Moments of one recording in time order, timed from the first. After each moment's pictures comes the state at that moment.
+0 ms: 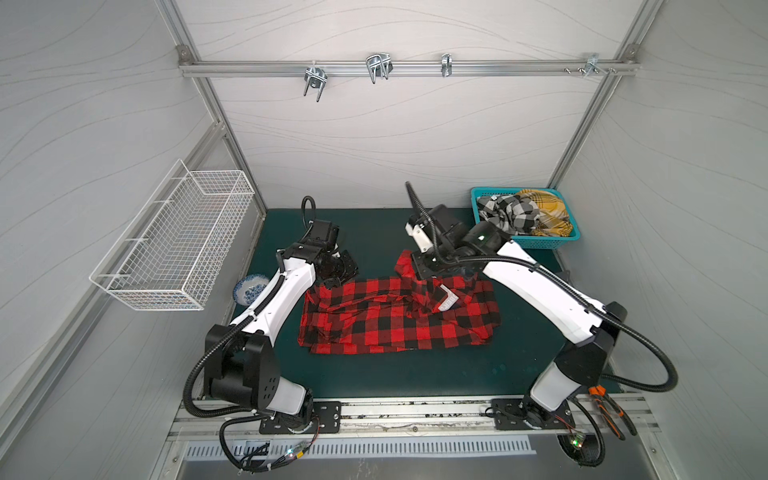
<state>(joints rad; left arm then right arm) -0.20 1.44 1.19 -0.85 0.28 -0.78 0.92 1.70 1.80 -1.09 -0.02 0.31</state>
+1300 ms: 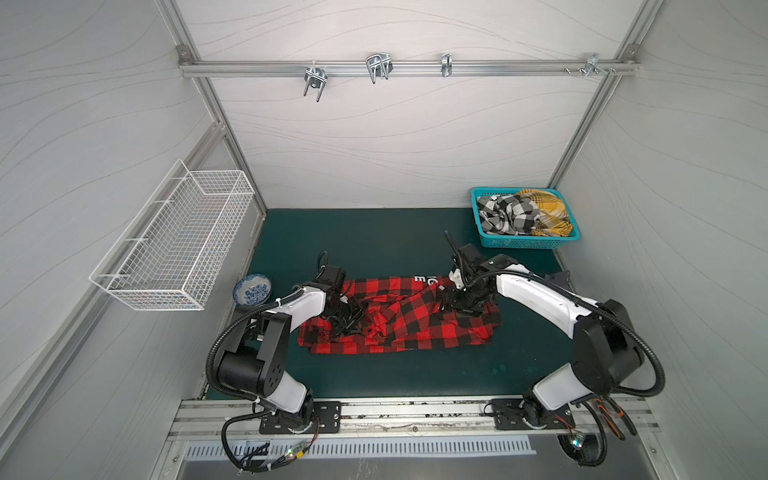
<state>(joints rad) -0.22 1.55 0.75 -0.59 0.56 -0.90 0.58 1.54 1.12 -0.92 -0.33 0.54</state>
